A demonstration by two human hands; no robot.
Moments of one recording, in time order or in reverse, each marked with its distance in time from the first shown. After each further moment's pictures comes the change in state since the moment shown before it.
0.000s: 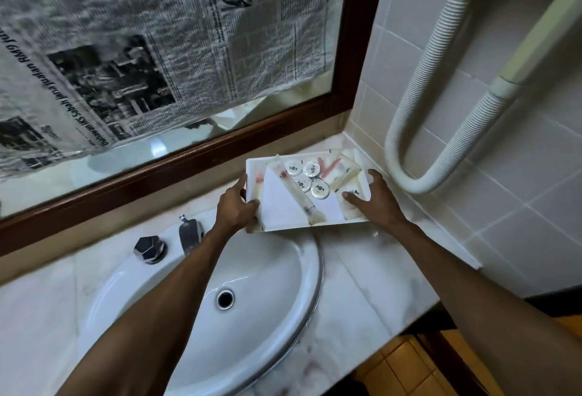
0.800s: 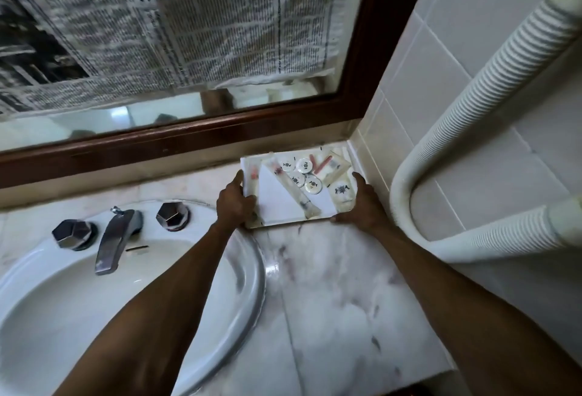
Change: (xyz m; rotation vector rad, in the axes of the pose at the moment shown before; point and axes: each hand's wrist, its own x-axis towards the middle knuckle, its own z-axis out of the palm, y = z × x) left_hand 0.107 0.028 0.137 0.006 0.096 -0.343; right_hand 0.189 0.073 -0.003 -0.206 -0.352 -0.067
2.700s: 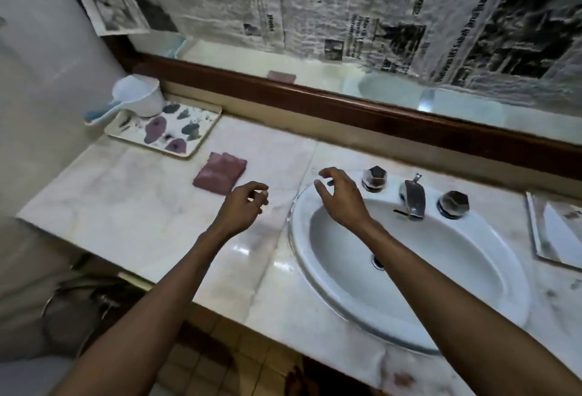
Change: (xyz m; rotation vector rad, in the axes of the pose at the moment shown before) left_hand -0.272 -0.411 -0.393 -0.343 0.325 -0.186; right_hand -0.257 -0.444 0.402 0.070 -0.281 -0.745
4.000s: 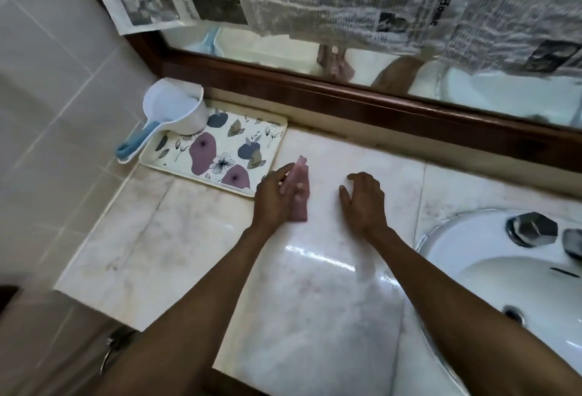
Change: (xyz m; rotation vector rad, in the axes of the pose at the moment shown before) left_hand 0.226 -0.113 -0.135 -0.145 0.131 0.124; right_hand 0.196 -0.042 0.234 -0.332 0.006 0.200
